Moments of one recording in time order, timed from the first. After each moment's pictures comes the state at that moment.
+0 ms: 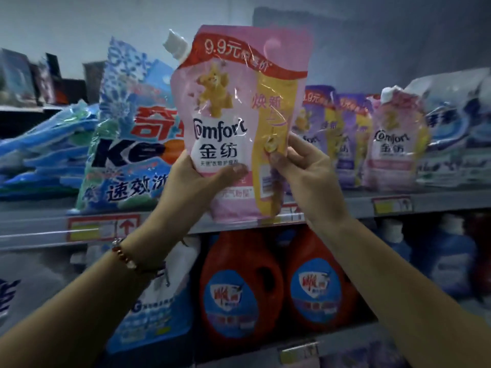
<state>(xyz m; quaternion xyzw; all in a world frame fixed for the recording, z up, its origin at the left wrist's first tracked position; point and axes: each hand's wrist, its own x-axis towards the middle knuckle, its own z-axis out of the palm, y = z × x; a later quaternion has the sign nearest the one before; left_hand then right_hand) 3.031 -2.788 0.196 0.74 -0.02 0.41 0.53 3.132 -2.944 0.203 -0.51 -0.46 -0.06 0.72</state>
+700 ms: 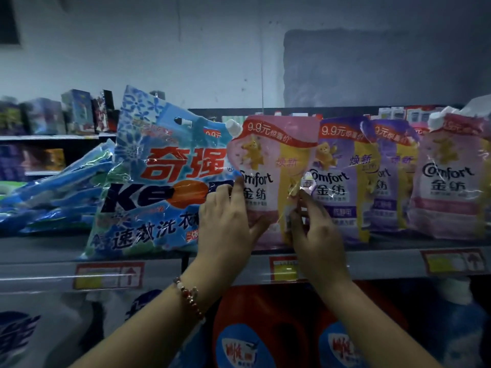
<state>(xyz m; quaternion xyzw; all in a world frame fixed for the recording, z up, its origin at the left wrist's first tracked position) 3.118 -2.778 0.188 0.88 0.22 0.42 0.03 3.224 -2.902 0.155 -0.73 -0.37 -0.26 0.51</state>
